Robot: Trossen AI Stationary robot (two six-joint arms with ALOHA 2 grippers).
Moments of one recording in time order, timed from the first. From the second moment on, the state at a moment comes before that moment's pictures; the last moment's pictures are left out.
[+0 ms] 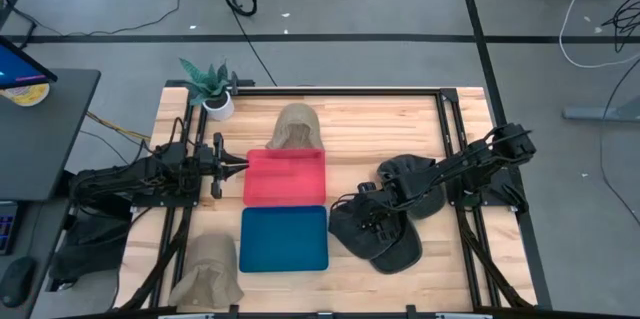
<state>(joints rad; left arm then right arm) 0.14 0.01 0.06 -0.09 0.04 0.01 0.30 1.67 0.89 -0.44 -0.07 0.03</state>
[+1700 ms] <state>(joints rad) 0.14 0.01 0.06 -0.08 0.03 0.01 0.41 1.53 1.23 -0.79 0.53 -0.60</state>
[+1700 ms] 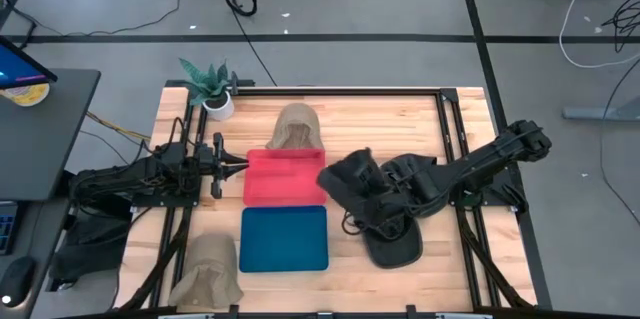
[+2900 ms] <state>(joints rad) 0.14 0.01 0.06 -0.08 0.04 0.01 0.40 1.97 1.54 -0.33 0.04 -1.39</state>
